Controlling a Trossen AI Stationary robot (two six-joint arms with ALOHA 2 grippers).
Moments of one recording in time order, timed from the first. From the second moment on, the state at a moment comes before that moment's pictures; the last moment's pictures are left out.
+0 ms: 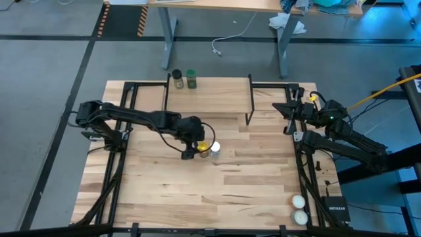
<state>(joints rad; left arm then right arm) 0.00 1.59 1.15 -0.52 0.06 0.02 -0.44 0.27 0.45 0.00 -0.22 -0.24</state>
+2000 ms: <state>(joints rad) 0.18 1.76 1.95 -1.19 -0.10 0.40 -0.44 0.27 0.45 0.00 -0.22 -0.24</state>
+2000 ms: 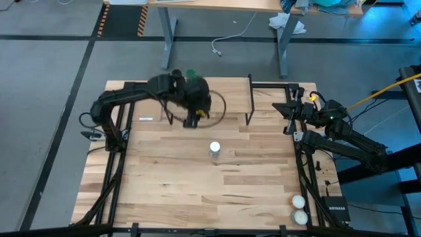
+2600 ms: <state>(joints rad) 0.45 1.80 2.01 -1.09 -0.01 0.45 -0.44 0.27 0.45 0.00 -0.23 -0.27</state>
